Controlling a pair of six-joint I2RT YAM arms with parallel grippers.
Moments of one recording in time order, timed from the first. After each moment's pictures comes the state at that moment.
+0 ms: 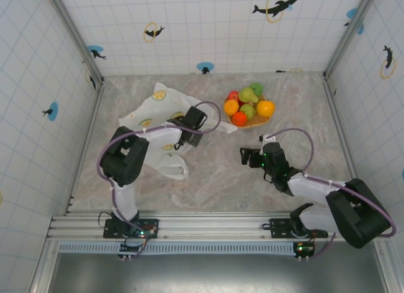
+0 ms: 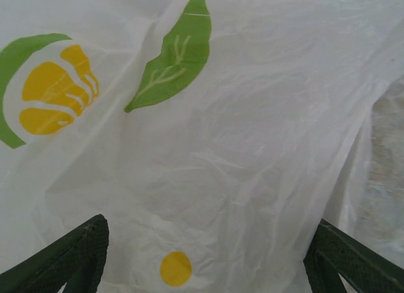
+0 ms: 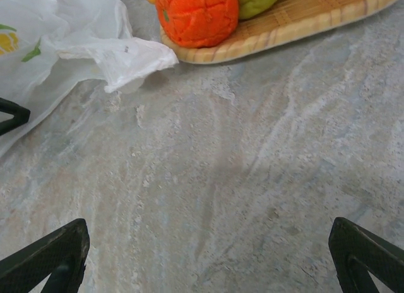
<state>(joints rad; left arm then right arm) -0.64 1.94 1.20 -0.36 -0.38 0.00 0.55 1.23 0.27 0.37 0.09 0.46</state>
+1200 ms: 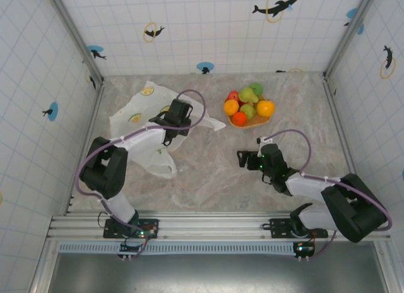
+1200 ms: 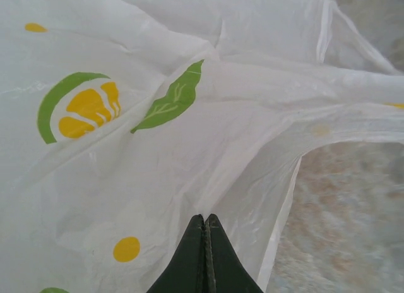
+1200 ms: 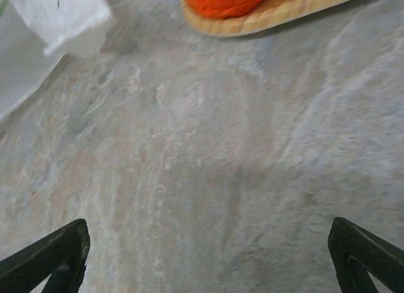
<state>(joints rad) -0.56 1.70 1.12 -0.30 -0.28 -0.09 0.58 1.29 0.28 0.42 0.03 0.50</state>
